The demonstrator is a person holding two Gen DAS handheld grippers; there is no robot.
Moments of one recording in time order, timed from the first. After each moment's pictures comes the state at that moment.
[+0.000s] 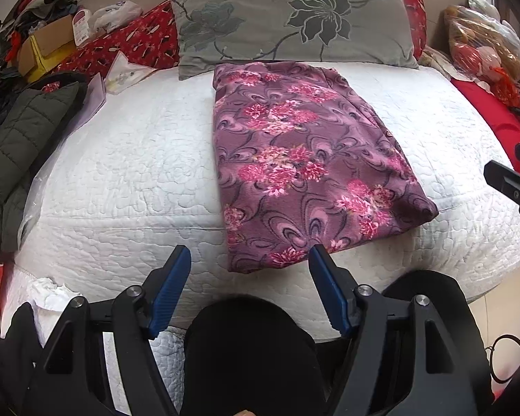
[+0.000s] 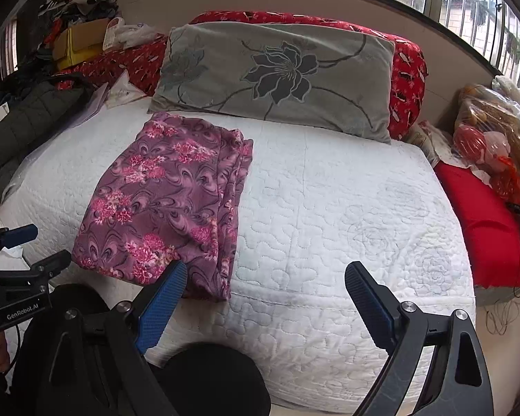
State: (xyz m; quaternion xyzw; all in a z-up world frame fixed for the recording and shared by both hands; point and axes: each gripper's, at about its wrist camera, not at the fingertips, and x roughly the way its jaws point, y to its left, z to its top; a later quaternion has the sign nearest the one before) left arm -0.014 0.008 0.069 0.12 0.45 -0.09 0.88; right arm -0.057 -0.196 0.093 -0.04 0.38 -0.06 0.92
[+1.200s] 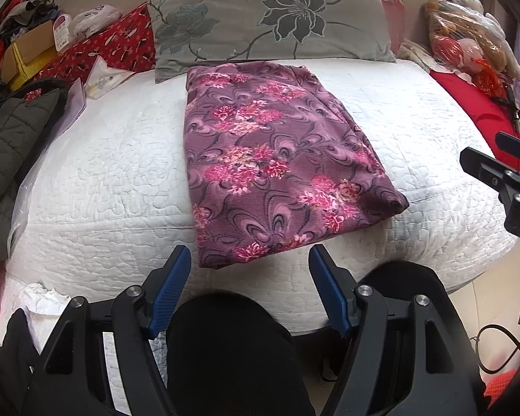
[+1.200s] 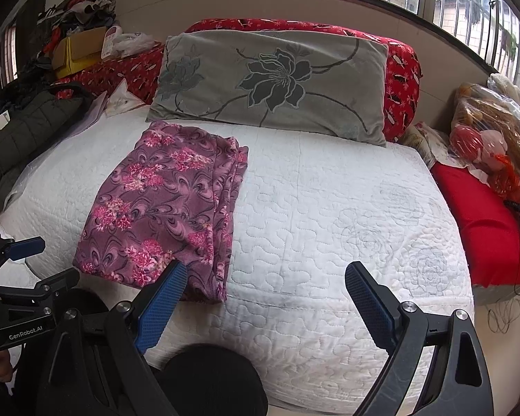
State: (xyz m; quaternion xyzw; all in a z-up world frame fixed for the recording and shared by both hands) left arm -0.024 -0.009 0.077 0.12 0.46 -0.13 0.87; right arm -0.063 -0.204 0.099 -0.03 0.37 -0.06 0.92
